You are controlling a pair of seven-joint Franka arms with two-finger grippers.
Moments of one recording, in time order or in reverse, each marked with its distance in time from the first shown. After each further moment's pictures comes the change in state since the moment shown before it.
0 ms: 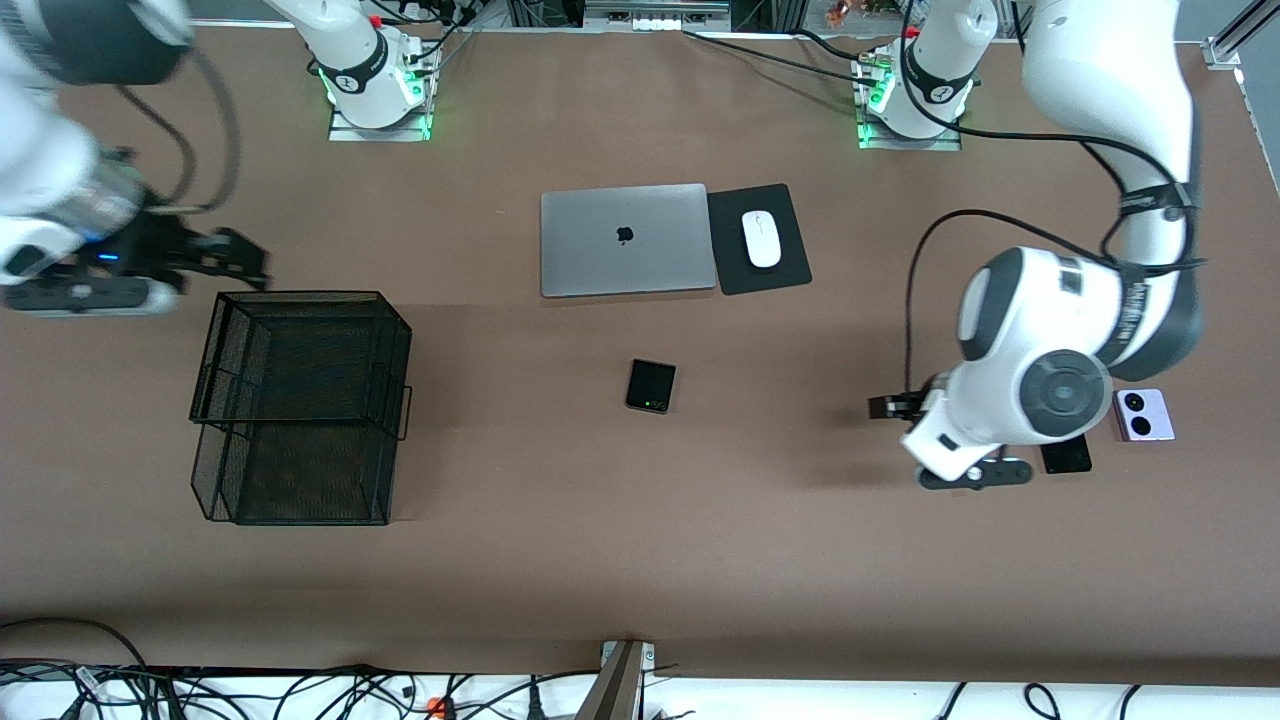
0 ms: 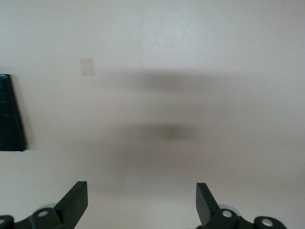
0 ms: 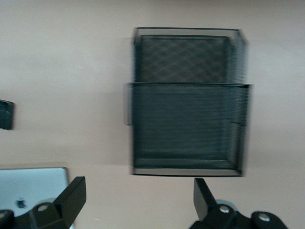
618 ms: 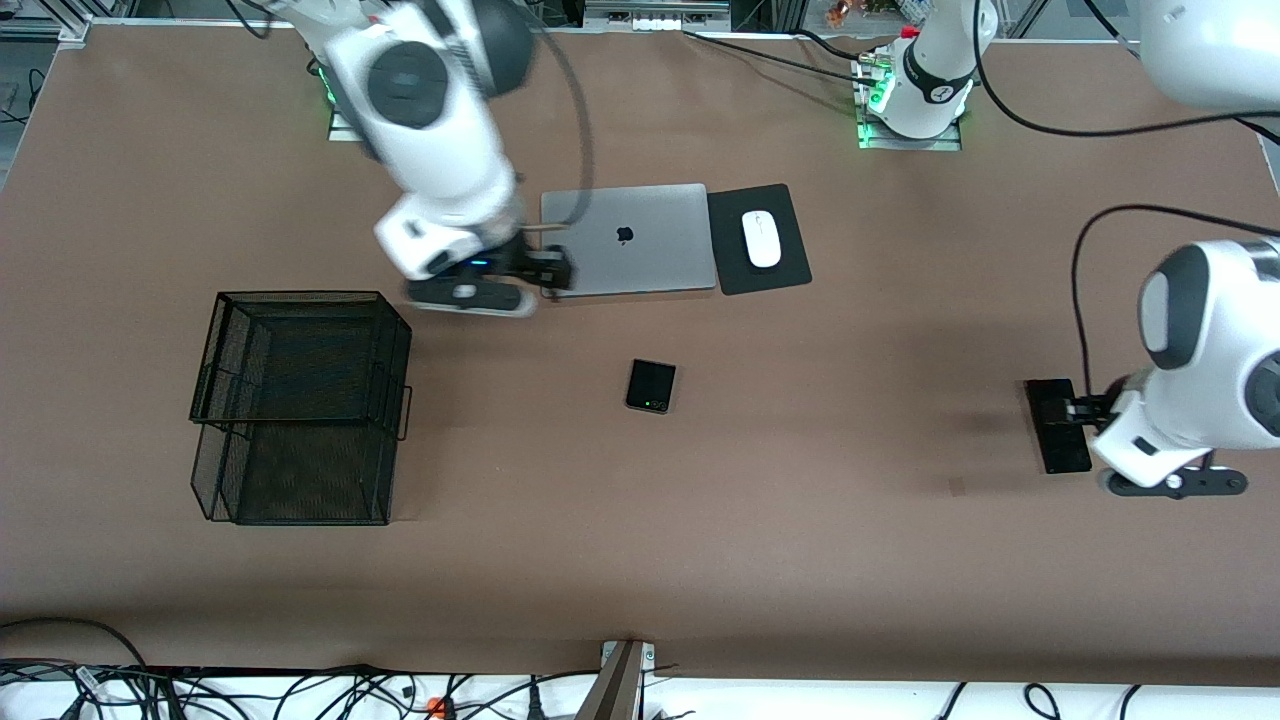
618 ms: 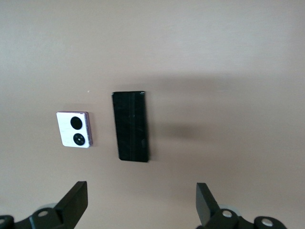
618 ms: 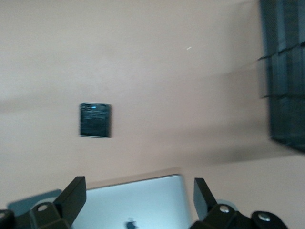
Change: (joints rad) left arm 0.240 -0.031 0.013 -0.050 0.194 0.044 0.228; right arm 0.467 0.275 0.005 0.123 -0.026 0.206 0.647
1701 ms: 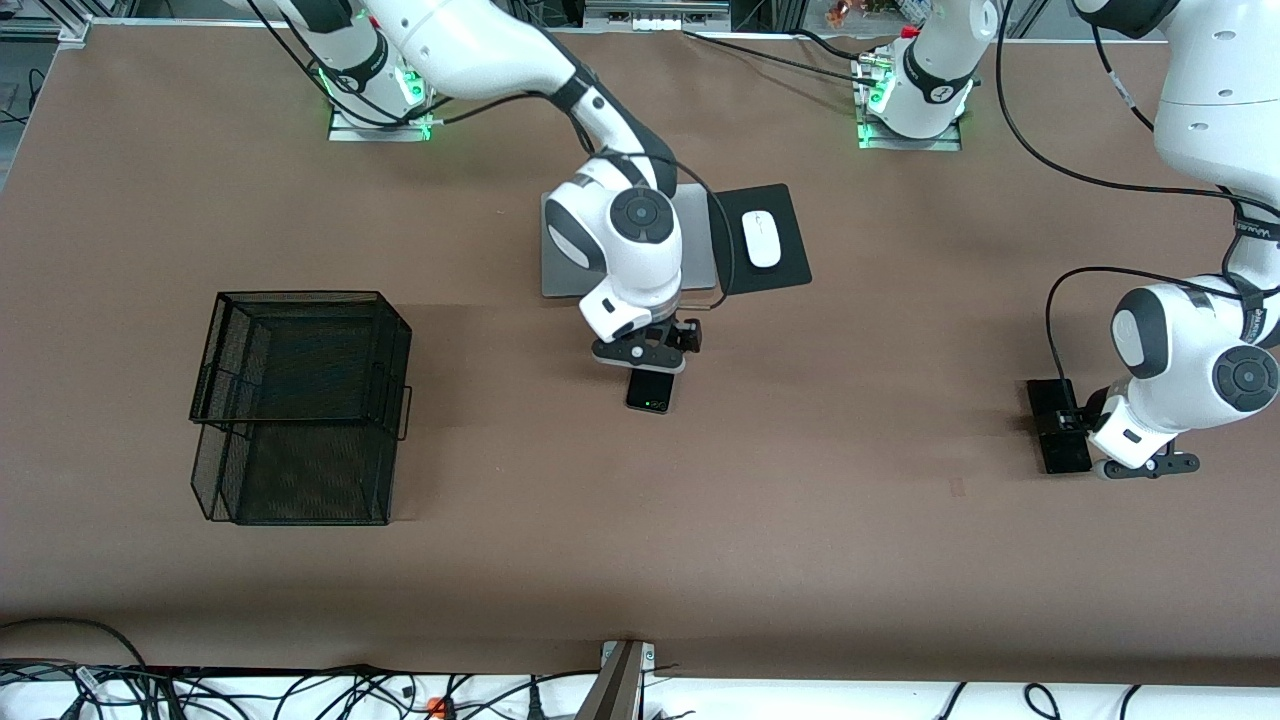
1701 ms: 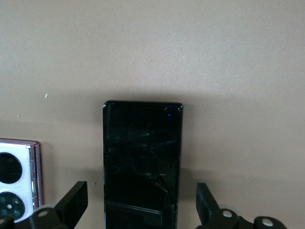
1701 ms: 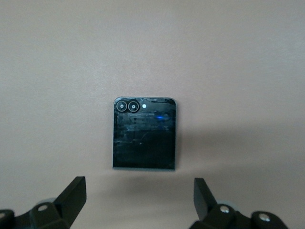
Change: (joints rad) left arm 0.185 0.062 -0.010 -0.428 -0.119 0.632 0.093; right arm 0.164 0.490 -0.030 0.186 -0.077 0.354 0.185
